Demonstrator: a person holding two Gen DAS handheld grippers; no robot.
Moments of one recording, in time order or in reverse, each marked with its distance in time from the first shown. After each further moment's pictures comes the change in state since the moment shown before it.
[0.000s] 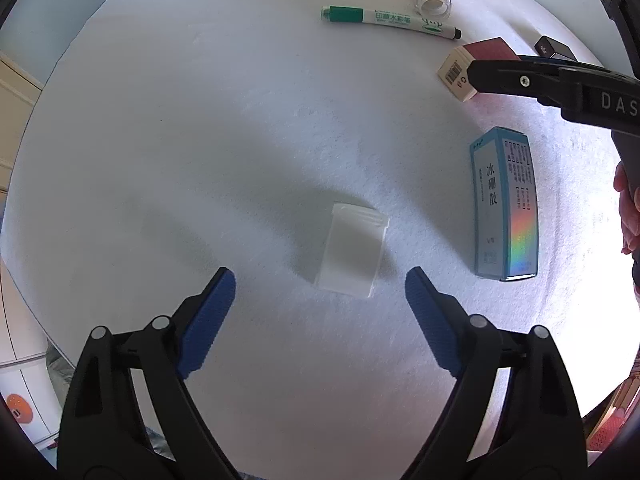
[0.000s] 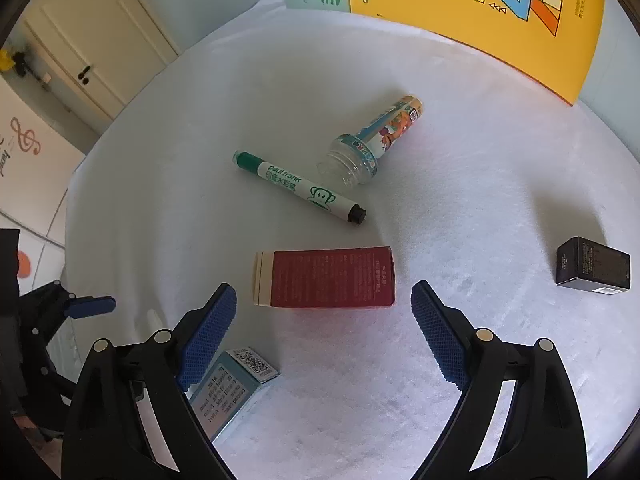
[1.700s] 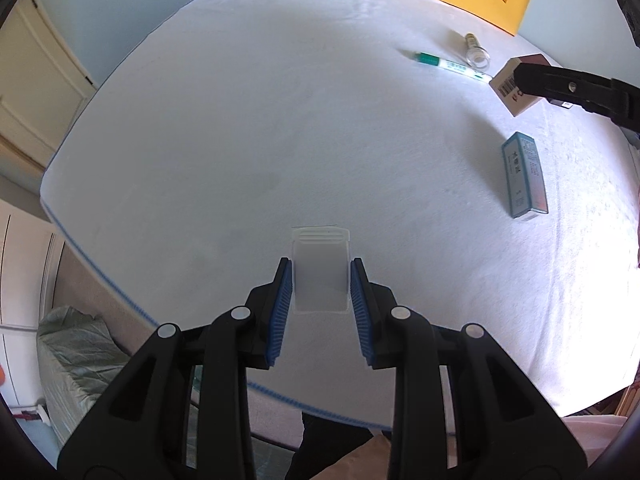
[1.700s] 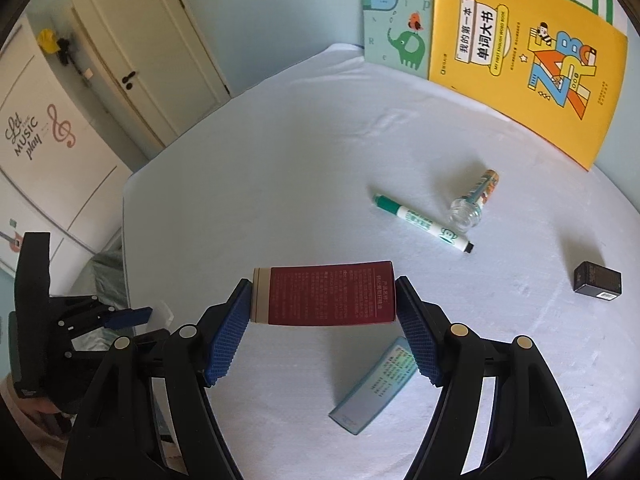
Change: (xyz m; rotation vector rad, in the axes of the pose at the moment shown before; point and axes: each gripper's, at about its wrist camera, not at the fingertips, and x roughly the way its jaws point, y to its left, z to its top) left arm -0.063 0.059 -0.102 -0.123 -0.169 0.039; right arm -0.060 0.119 -0.010 -0.115 -0.144 0.071
